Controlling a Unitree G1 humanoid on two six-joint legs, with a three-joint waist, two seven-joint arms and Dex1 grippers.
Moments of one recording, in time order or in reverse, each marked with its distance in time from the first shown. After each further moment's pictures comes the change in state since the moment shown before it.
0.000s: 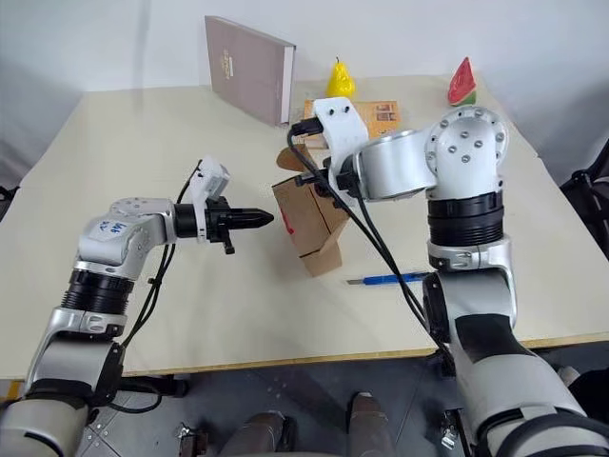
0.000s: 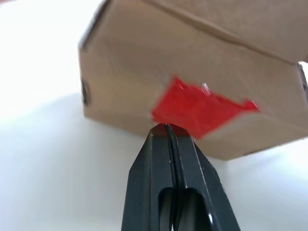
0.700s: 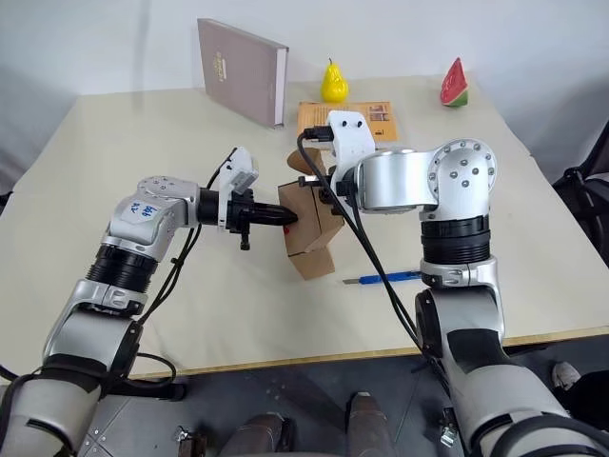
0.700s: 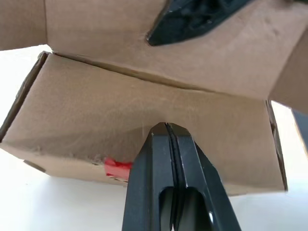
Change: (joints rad) left arm -0.147 -0.065 -0.138 0.169 0.101 -0.174 -0.163; right arm 0.106 0.015 -0.036 -0.003 0.219 -0.149 -0.285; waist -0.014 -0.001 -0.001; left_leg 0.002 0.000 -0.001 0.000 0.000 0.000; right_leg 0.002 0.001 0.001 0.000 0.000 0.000
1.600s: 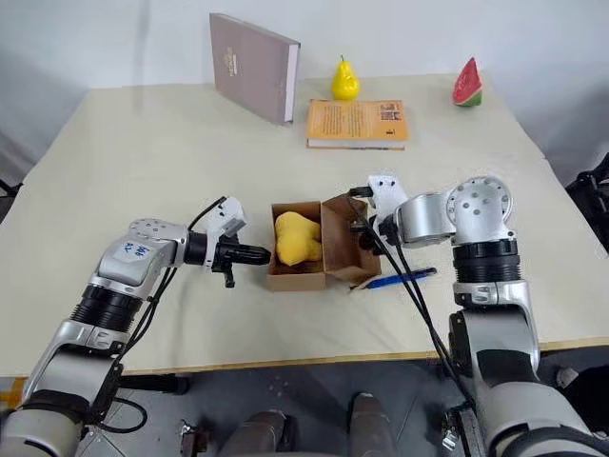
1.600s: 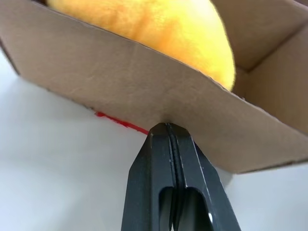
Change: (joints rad) left arm 0.238 0.077 0.000 -0.189 0.037 0.145 0.061; right arm 0.160 -0.149 0.014 0.090 -0.370 0.130 0.475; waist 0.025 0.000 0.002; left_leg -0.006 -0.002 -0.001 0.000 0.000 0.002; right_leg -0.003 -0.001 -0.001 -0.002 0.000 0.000
